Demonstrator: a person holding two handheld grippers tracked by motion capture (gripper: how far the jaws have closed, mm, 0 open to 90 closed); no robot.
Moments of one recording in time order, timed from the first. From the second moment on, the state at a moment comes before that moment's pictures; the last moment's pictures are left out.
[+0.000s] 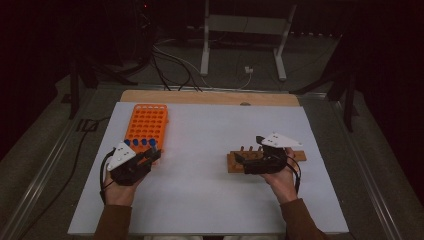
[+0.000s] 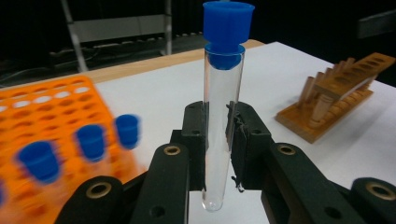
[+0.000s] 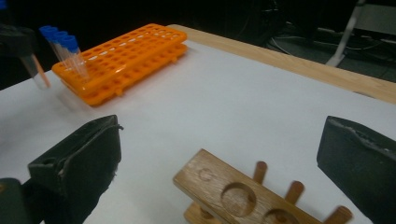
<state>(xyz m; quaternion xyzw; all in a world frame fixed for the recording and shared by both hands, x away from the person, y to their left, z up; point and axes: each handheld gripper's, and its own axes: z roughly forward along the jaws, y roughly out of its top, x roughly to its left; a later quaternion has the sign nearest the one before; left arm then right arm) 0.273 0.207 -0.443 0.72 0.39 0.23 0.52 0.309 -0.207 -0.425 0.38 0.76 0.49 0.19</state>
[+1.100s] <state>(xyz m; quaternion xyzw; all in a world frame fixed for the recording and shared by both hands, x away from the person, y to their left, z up) 0.290 0.287 -0.463 0.65 0.50 0.34 0.45 0.302 -0.237 -0.429 0.40 0.74 0.50 0.19</state>
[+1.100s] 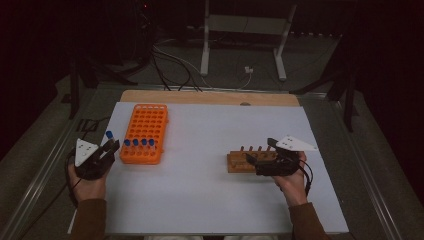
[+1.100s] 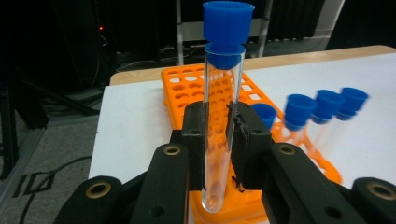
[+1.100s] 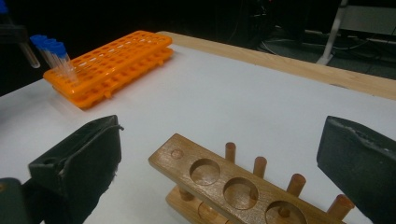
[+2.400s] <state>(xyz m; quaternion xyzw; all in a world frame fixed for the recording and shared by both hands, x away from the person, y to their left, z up) 0.309 0.272 -0.504 0.68 0.53 0.31 0.40 0.301 -0.240 -0.431 0.40 0.74 0.51 0.19</state>
